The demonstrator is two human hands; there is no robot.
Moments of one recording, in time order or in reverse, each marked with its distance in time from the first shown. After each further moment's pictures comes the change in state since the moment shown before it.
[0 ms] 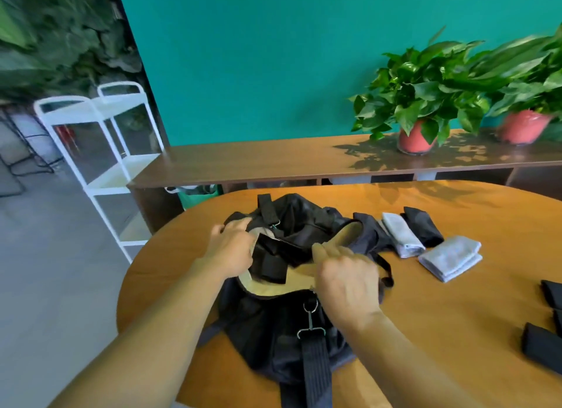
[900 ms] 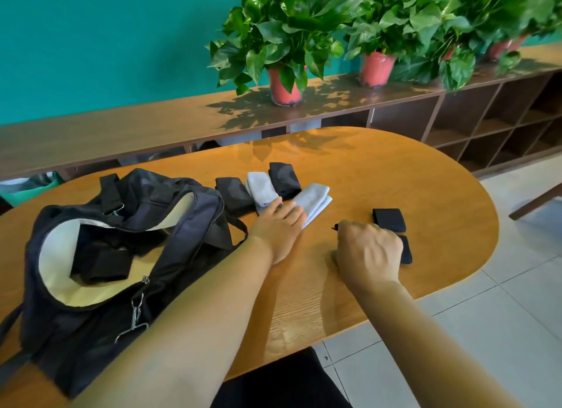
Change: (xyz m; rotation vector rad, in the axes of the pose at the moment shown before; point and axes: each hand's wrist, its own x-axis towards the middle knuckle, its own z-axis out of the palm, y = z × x) left_hand 0.056 0.319 0.066 0.351 -0.014 0.726; right_hand -0.089 0.232 -0.027 -0.278 -0.189 0.473
